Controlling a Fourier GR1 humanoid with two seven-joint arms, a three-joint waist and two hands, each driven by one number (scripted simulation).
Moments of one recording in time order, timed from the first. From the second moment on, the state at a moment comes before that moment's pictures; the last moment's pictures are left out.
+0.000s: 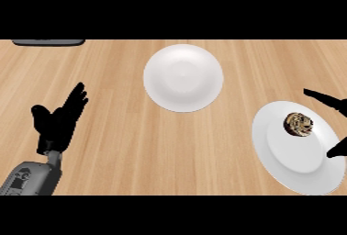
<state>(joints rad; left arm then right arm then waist) -0.19 0.39 -0.15 -1.36 0.25 0.19 0.10 -0.51 -0.75 0.16 -0.58 0.50 0.27 -0.77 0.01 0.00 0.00</state>
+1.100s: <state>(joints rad) -0.19 0.32 -0.05 -1.36 0.16 0.10 0.13 -0.63 -0.61 0.16 -0.46 0.76 0.23 -0.69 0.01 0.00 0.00</state>
